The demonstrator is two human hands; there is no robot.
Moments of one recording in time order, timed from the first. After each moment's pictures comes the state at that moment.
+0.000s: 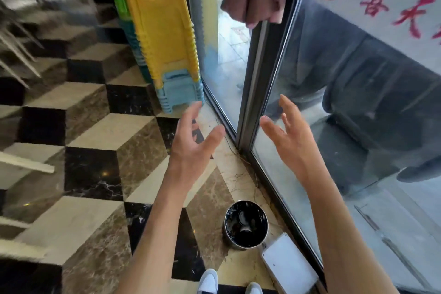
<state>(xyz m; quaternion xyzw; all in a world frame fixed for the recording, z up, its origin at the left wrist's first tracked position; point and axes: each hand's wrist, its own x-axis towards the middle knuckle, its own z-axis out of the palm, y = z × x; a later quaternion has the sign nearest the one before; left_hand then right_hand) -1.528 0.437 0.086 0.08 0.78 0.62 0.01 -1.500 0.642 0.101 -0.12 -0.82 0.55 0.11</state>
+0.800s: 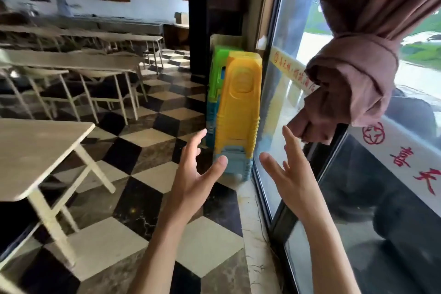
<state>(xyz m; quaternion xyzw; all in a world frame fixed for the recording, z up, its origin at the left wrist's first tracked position) -1.468 0.335 0.254 0.02 0.76 0.62 -0.19 -1.484 0.540 0.294 0.15 -0.82 0.54 0.12</state>
